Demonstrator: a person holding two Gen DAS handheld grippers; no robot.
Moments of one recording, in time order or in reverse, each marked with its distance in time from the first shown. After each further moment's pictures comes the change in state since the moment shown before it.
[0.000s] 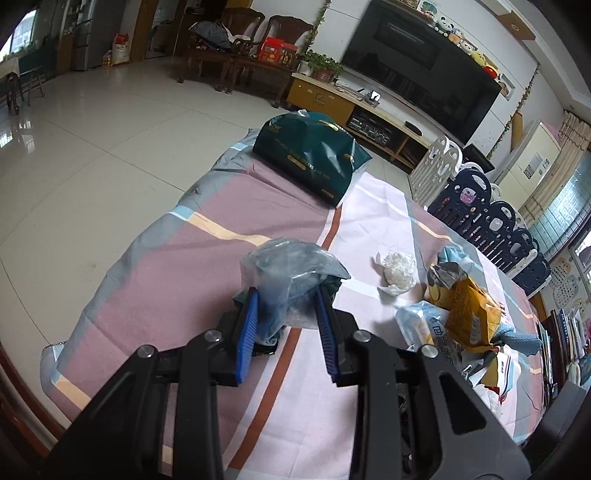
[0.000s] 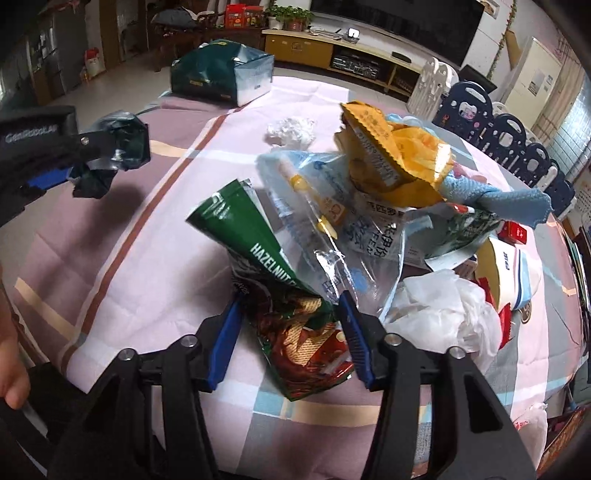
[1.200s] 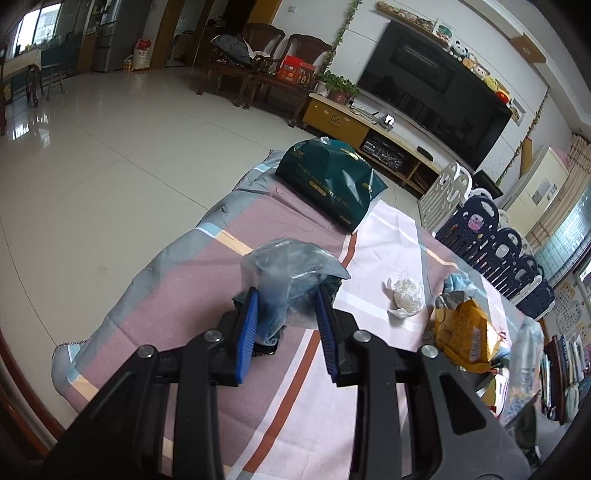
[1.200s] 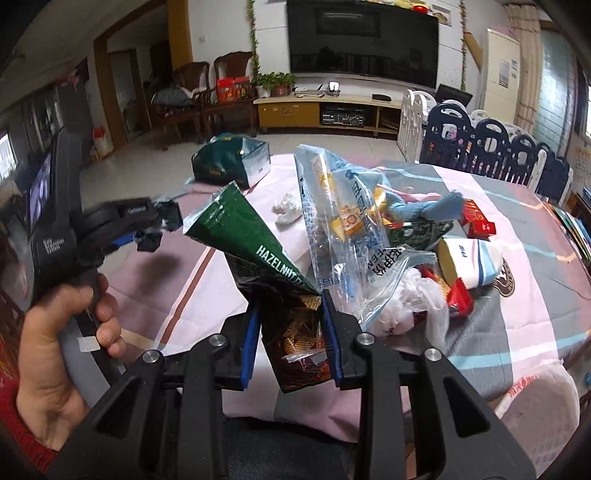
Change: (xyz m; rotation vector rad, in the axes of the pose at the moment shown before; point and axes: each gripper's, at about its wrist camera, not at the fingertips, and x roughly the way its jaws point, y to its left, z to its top) left arm -0.020 0.022 -0.001 -0.083 -0.076 0.021; right arm -0.113 -0.023 -0.044 0.186 -0.276 0.091
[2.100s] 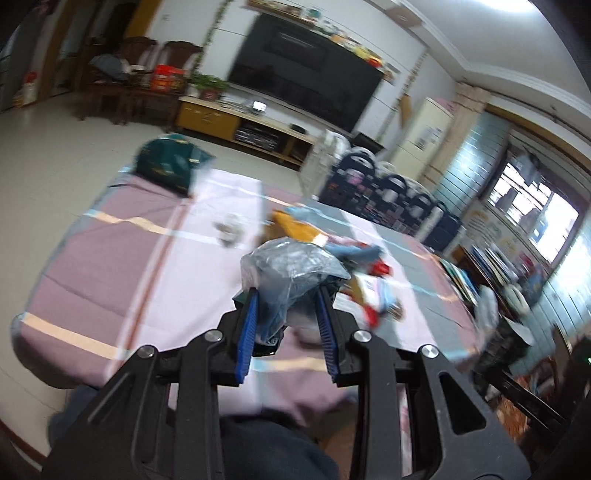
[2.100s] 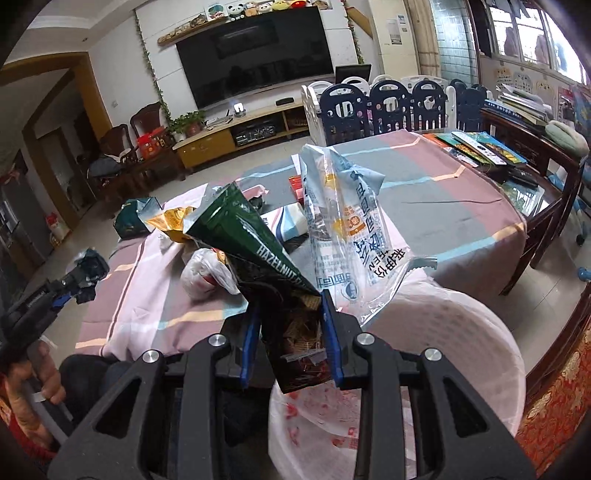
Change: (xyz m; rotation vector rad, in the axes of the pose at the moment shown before) left arm -0.128 -0.089 -0.094 0.316 0.039 -0.436; right arm -0.156 -0.202 -0.085 0.328 -0.066 -0.129
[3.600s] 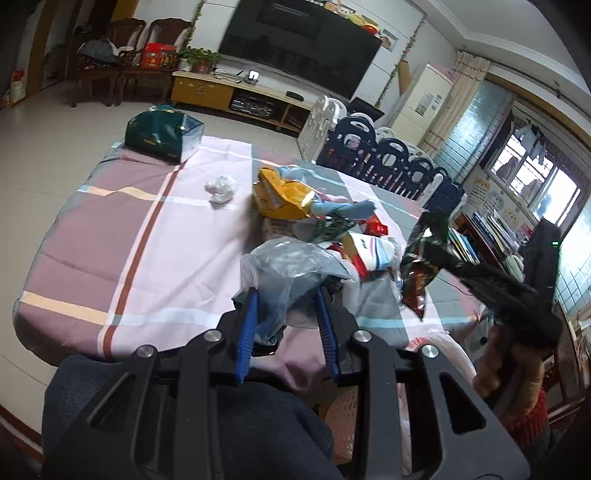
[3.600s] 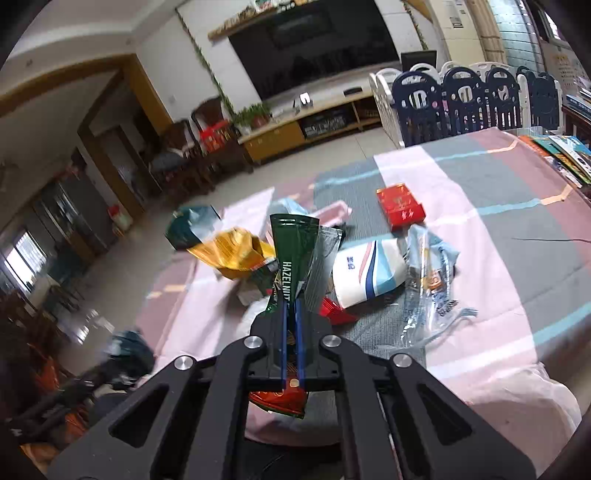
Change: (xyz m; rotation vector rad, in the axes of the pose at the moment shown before) left arm 0.005 -0.016 -0.013 0.021 0.127 0.035; right arm 0.097 0.035 0.082 -0.009 0.035 0.327
